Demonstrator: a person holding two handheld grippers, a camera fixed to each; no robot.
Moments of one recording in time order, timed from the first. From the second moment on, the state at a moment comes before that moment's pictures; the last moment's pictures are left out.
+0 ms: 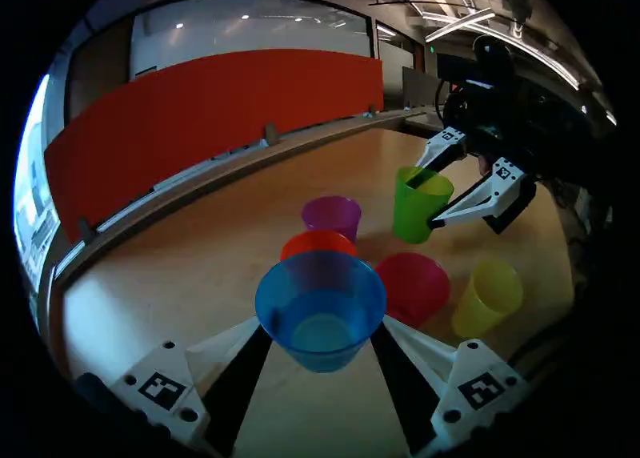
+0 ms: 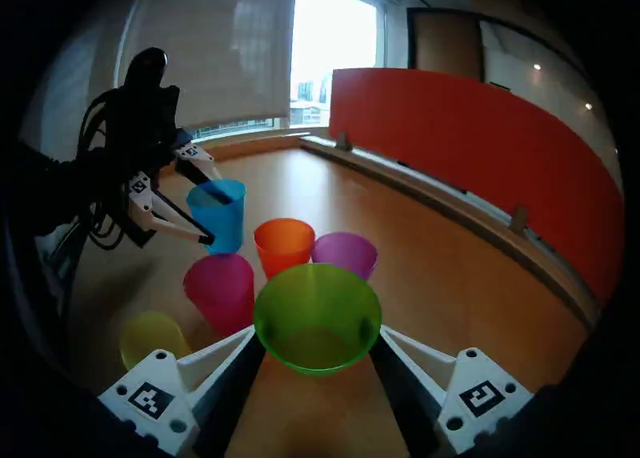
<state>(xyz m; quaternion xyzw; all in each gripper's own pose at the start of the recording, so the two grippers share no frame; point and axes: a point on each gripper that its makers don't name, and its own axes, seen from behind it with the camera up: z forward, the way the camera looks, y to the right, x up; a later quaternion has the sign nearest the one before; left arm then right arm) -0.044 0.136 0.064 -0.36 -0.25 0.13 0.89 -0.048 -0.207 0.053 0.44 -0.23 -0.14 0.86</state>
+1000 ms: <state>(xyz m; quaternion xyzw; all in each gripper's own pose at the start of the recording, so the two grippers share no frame) 0.049 0.142 0.050 -0.33 -0.17 0.12 0.92 0.049 -0.205 0.037 0.43 -0.15 -0.14 0.88</state>
